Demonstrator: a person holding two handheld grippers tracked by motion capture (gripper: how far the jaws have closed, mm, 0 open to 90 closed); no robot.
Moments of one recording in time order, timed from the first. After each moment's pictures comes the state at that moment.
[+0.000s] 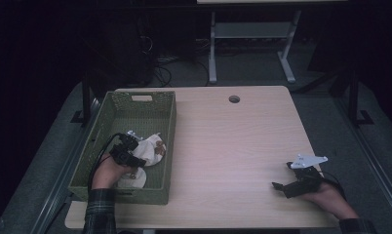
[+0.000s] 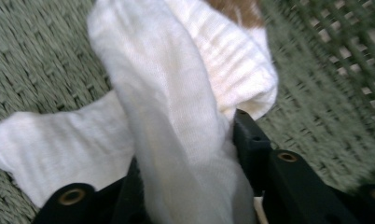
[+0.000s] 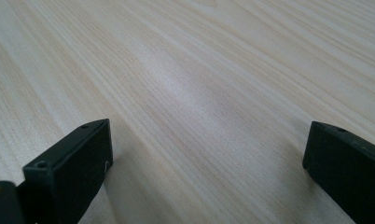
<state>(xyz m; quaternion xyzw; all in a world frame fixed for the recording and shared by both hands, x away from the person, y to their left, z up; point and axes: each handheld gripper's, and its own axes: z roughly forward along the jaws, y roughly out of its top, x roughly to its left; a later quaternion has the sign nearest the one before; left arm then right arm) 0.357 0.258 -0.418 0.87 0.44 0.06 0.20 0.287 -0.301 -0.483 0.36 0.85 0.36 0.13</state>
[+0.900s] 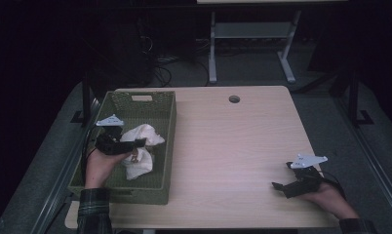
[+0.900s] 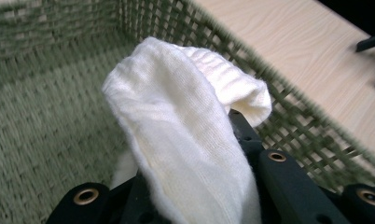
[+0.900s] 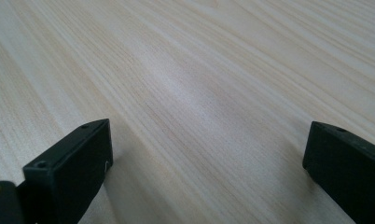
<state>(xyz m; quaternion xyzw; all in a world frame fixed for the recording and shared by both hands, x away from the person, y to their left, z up) 0.345 0.276 -0.360 0.80 0.41 0.09 0.43 0.287 -0.301 -0.483 0.36 0.85 0.36 0.13</state>
